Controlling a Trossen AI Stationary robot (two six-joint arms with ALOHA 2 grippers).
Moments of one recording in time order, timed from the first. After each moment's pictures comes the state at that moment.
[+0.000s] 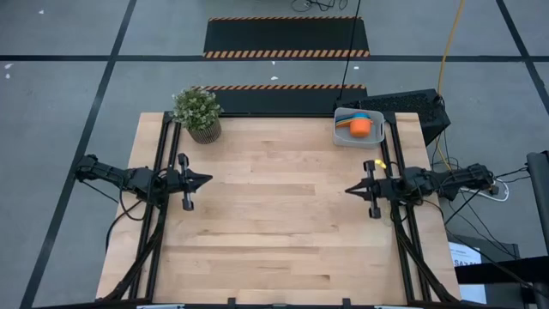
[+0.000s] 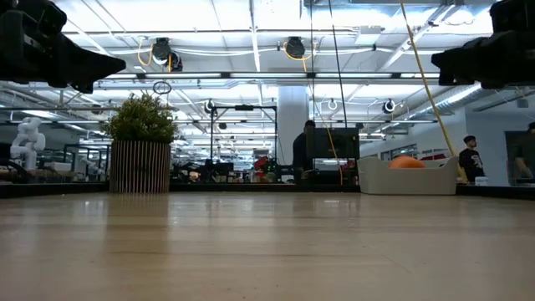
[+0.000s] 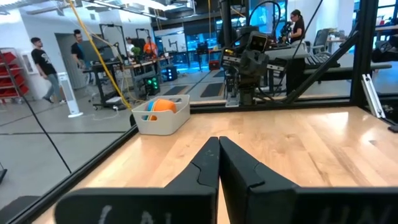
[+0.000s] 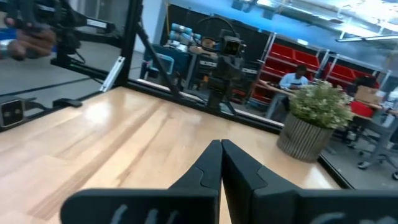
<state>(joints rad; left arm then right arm) -0.31 0.01 0.01 0.06 -0.47 0.15 0.19 0.00 0.02 0.01 0.07 -0.28</state>
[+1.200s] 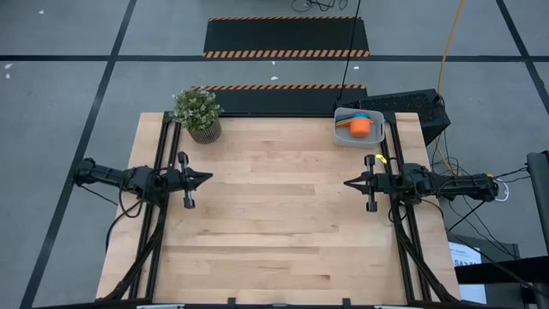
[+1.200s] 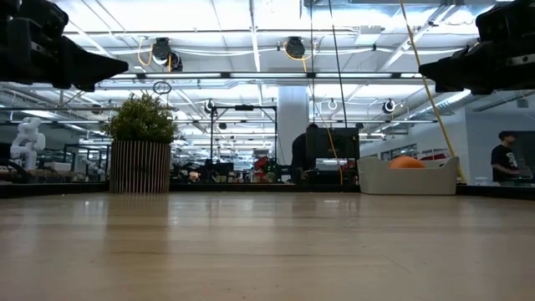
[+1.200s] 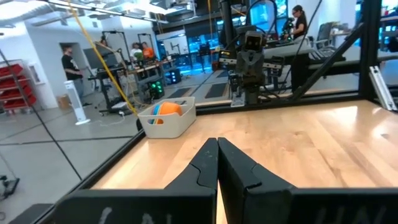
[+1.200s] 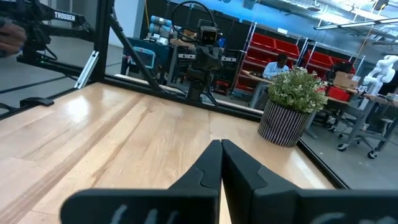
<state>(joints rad) -0.25 0.00 0.01 0.06 -0.43 0.21 0.02 0.01 0.01 0.02 0.00 -0.25</state>
